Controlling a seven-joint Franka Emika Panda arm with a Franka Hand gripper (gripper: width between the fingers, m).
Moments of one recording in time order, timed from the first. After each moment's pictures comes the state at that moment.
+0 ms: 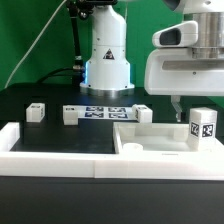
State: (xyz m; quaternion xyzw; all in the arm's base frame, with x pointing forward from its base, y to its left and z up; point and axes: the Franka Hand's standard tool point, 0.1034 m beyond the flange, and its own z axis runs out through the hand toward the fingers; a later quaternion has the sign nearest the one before) arm 0.613 0.126 0.072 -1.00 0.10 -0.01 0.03
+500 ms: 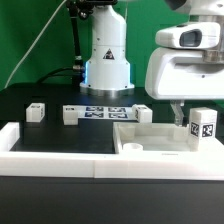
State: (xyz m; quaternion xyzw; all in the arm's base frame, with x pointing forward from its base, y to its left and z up) arm 0.613 0.118 0.068 -0.99 -0.14 0.00 -0.01
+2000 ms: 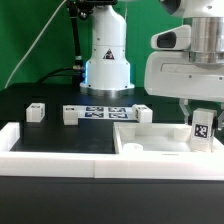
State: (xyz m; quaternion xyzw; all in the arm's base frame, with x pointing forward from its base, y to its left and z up) arm 0.613 0.122 0.066 -0.94 0.34 -0.01 0.03
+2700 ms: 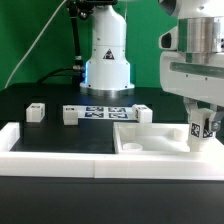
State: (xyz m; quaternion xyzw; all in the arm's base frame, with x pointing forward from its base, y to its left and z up) arm 0.614 0.119 0.065 -0.82 0.58 0.01 0.04
